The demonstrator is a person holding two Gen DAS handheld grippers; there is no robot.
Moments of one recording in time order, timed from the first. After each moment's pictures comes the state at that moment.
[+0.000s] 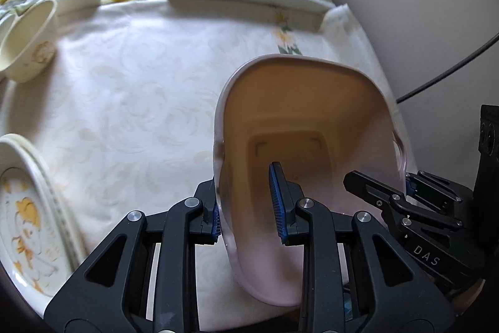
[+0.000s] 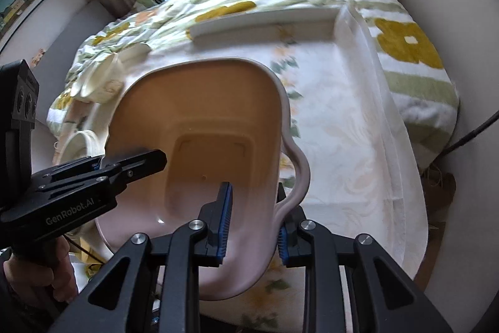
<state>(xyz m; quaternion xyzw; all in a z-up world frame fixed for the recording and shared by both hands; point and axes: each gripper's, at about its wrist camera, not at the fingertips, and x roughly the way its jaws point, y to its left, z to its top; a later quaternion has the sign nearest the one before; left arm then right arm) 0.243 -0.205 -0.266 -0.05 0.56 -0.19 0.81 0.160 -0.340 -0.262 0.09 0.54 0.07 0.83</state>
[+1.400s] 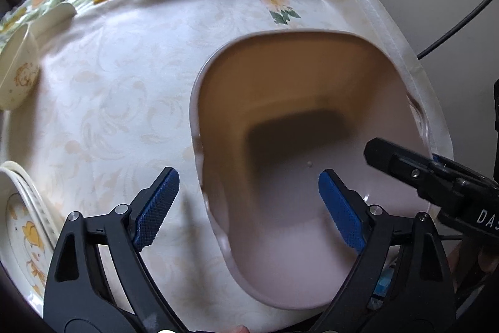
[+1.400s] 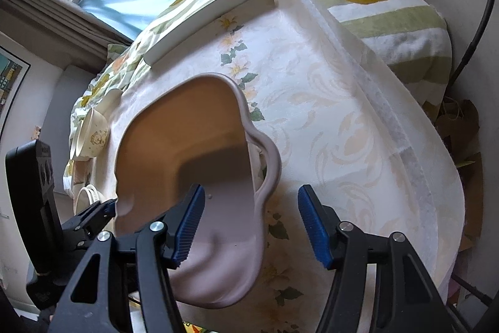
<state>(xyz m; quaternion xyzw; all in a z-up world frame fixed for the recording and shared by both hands) 0.250 -0.230 -0.289 0.04 0.58 -0.19 0.79 0.154 -0.377 -0.286 0.27 0.53 0.02 0.81</state>
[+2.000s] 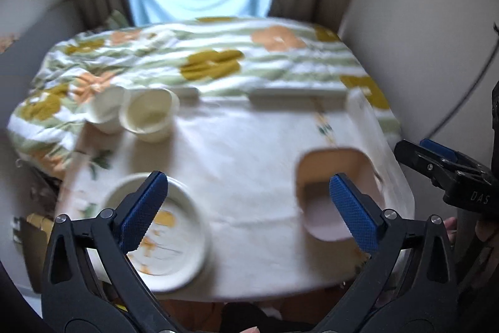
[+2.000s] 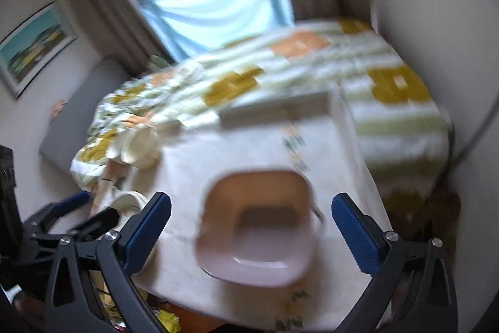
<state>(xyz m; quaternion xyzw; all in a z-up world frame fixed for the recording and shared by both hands) 0.178 -0.118 -0.107 -0.01 0.42 -0.07 0.90 0.144 -0.330 -0.139 0.13 0.41 0.10 0.90</state>
